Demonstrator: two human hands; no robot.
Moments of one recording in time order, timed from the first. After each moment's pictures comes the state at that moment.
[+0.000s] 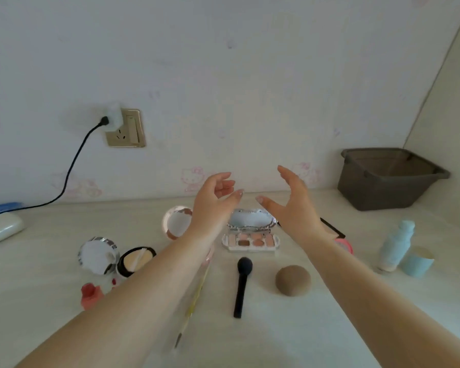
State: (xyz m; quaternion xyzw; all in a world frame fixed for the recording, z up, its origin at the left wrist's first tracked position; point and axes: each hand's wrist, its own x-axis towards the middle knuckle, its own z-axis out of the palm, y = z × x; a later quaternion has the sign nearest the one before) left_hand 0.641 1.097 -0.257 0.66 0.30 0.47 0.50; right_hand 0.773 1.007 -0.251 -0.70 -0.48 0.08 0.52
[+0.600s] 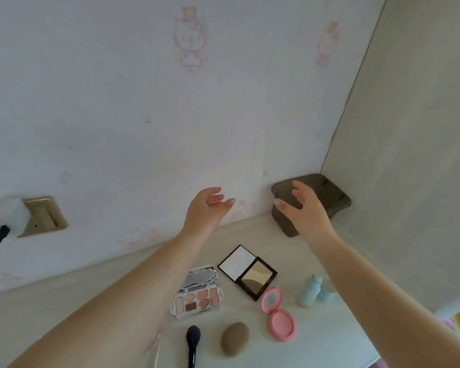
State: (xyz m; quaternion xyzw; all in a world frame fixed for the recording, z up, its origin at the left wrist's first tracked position) left_hand 0.767 1.127 -0.119 0.69 0.32 0.30 0.58; right_hand 0.905 0.975 -0.109 -0.79 -0.26 0.13 0.55
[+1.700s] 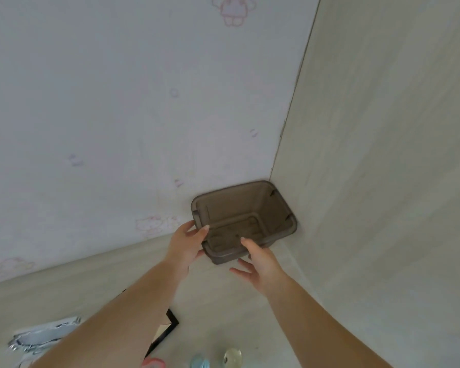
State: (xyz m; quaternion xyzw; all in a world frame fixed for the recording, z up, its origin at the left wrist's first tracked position) left_hand 1.014 1.079 -0.223 0.50 0.47 0.19 0.70; right_hand 1.117 0.955 -0.228 -0.59 0.08 0.50 0.63
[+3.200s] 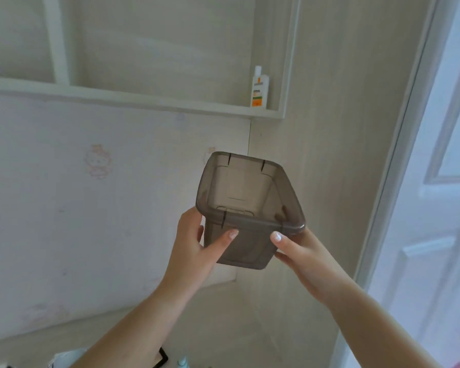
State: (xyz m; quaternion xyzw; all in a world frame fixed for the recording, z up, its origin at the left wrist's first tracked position) left_hand 0.890 0.859 0.045 0.72 0.12 0.49 0.46; right_hand 1.019 0.711 0.067 -0.58 -0.47 0.21 0.63
